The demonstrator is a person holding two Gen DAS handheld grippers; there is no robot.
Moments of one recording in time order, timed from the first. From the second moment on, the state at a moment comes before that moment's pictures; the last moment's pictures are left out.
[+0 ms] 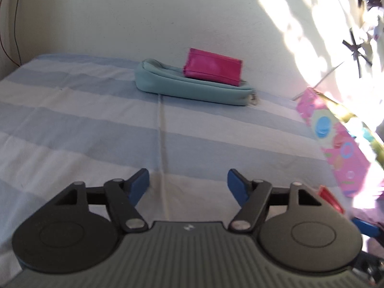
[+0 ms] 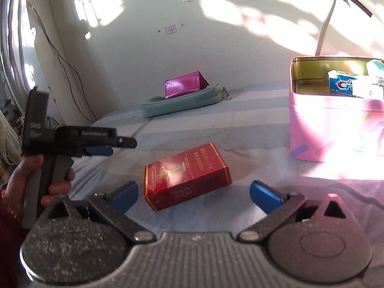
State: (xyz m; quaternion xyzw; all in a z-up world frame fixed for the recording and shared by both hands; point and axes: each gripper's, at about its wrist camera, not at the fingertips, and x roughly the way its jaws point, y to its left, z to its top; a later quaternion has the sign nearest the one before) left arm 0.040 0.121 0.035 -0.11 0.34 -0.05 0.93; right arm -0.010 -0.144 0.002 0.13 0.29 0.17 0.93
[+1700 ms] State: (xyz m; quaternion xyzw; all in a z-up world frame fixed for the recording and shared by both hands) left arm 0.071 -0.079 0.108 -0.08 0.30 -0.32 0.89; right arm -0.022 -0.237 0.057 0.10 0.16 0.06 0.98
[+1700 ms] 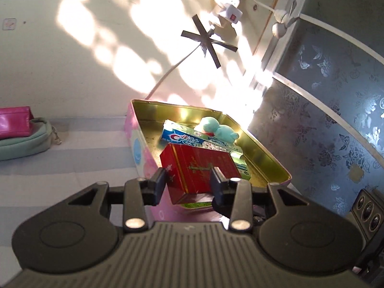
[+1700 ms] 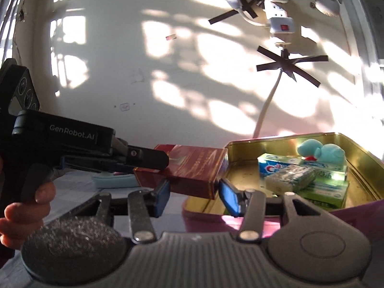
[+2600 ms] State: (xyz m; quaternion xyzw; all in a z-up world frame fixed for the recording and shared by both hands) left arm 0.066 -0.139 0.089 0.03 0.27 -0.24 0.93; right arm -0.015 -0.304 0.039 0.17 0.14 -0.07 0.97
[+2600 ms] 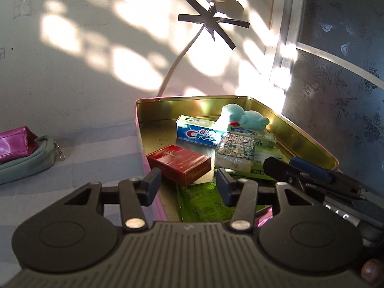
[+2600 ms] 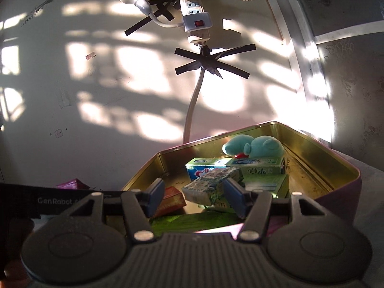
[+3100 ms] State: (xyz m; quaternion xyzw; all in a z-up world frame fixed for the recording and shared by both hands) left arm 0.032 -0.086 0.048 0.06 0.31 -0.18 0.93; right arm -0.047 -0.253 0.011 0.18 0.24 -0.02 0.95
